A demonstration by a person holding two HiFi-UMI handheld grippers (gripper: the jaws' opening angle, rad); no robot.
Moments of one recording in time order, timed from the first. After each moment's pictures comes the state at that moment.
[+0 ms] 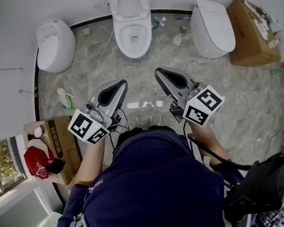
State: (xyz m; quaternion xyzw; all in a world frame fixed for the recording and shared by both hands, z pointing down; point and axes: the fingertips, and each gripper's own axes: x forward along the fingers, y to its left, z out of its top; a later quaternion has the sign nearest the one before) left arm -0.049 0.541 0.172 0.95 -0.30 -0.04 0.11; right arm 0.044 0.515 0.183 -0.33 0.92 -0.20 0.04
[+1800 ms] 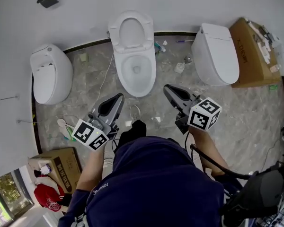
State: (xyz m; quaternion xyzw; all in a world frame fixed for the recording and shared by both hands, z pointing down) left arm -0.109 0.258 0.230 0.94 -0.29 -0.03 0.15; right arm 0.040 0.246 0.262 -0.38 0.88 -0.30 0.01
